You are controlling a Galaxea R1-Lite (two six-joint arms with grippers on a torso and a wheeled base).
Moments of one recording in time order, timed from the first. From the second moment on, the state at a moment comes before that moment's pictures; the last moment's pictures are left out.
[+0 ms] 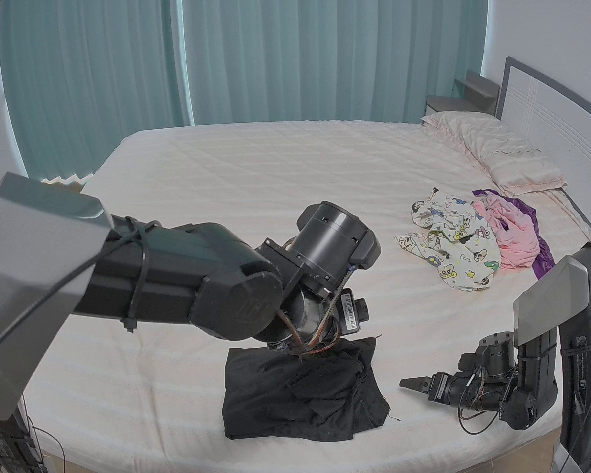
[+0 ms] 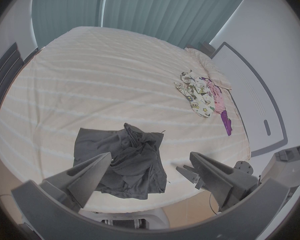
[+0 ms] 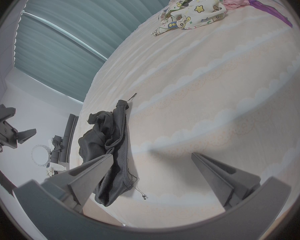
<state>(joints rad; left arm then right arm) -0.85 2.07 -1.48 0.30 0.25 -0.83 0.28 2.45 -0.17 -1.55 0.28 0.65</state>
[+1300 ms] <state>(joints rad) -0.46 1.73 -0.39 -0.36 -0.07 -1.06 0.28 2.45 -0.15 -1.55 0.28 0.65</state>
